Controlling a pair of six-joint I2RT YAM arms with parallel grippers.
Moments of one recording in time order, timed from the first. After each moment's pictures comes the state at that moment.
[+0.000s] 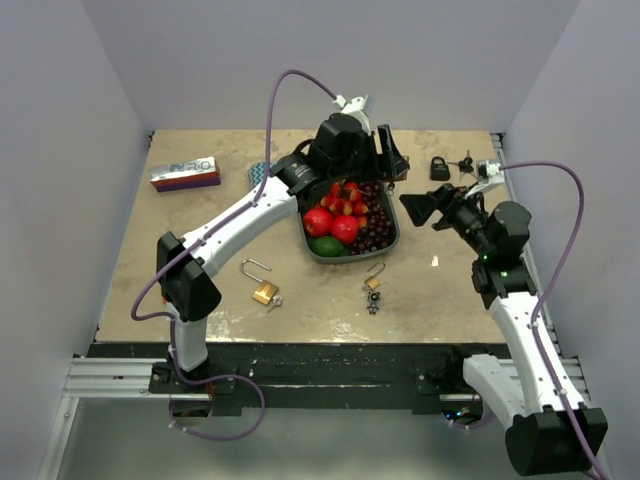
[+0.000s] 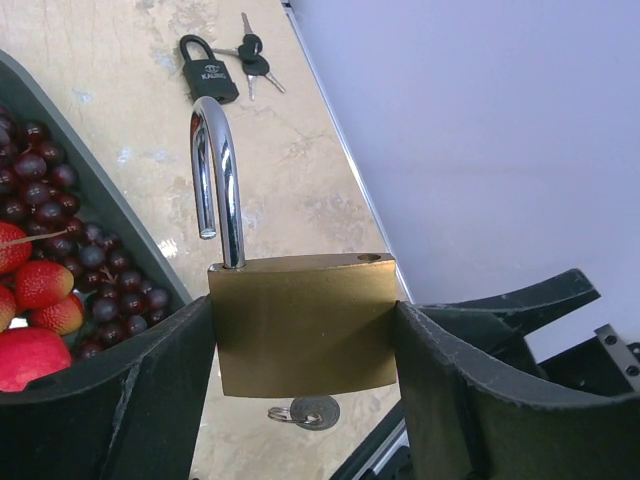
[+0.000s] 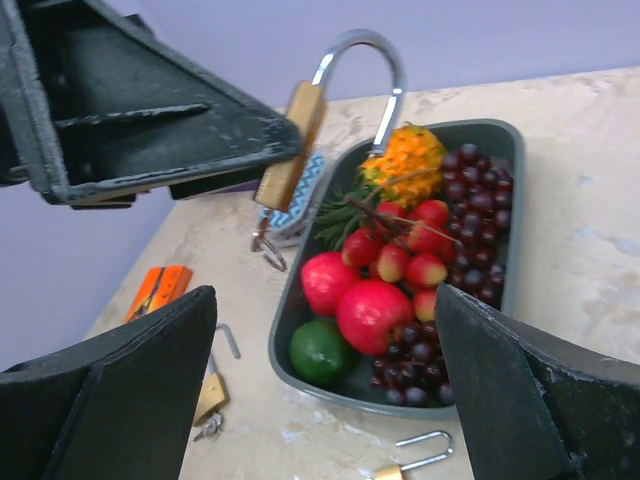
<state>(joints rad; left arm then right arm) -0.81 1.91 1.97 -0.39 0.02 -0.72 0.03 0.83 0.74 0.07 -0.47 0.50</state>
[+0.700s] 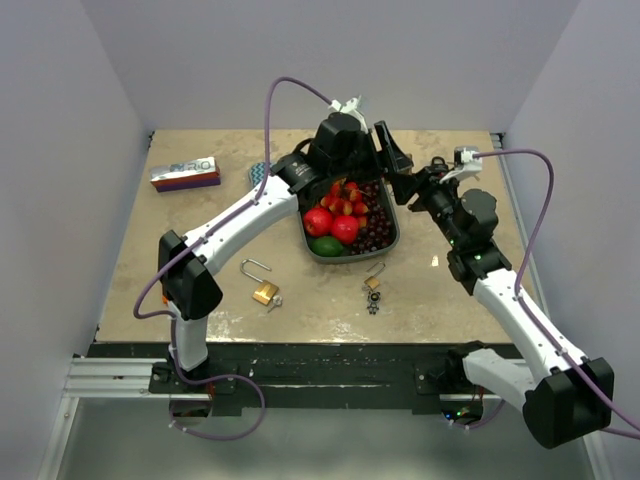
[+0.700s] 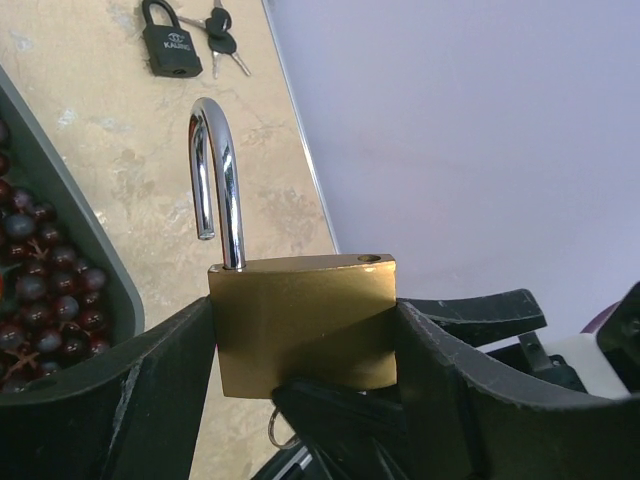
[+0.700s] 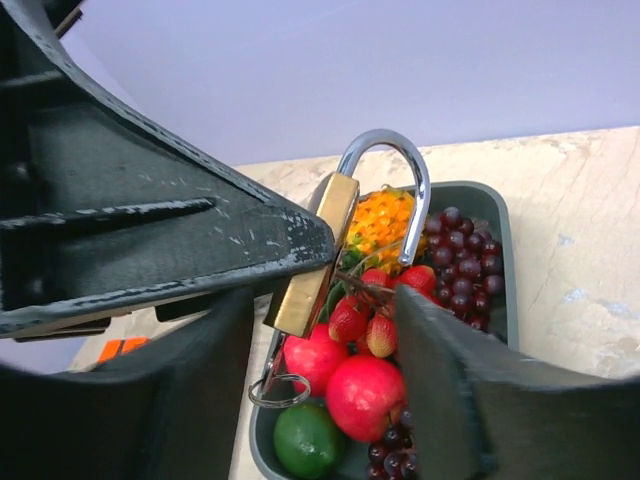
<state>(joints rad) -0.80 1.92 1.97 -0.38 0.07 -0.90 0.30 1.01 0.78 0.29 -0.10 0.47</state>
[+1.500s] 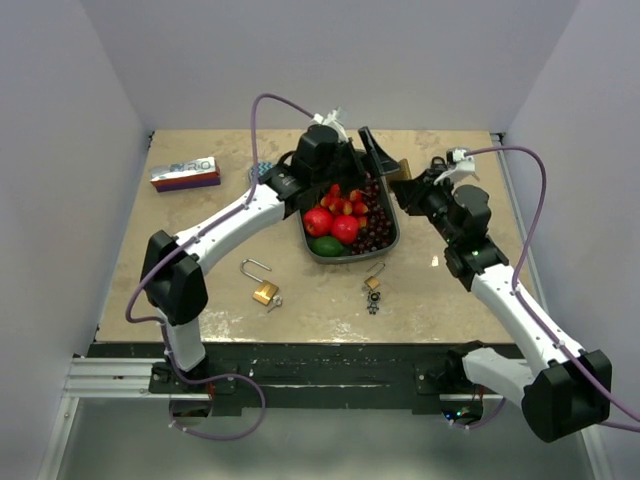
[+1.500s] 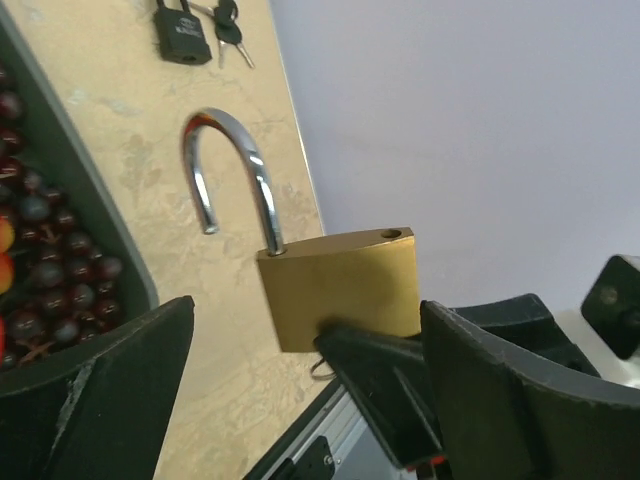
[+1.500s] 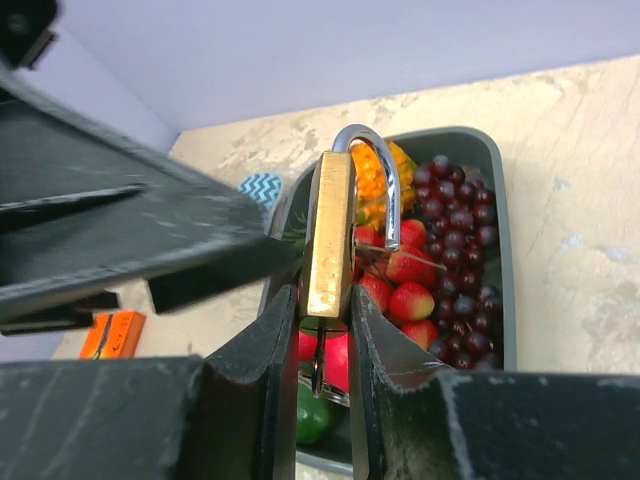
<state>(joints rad) -0.74 1.85 1.72 -0.16 0.16 -1.00 0.31 1.05 0.80 0.20 -0.08 0.48</state>
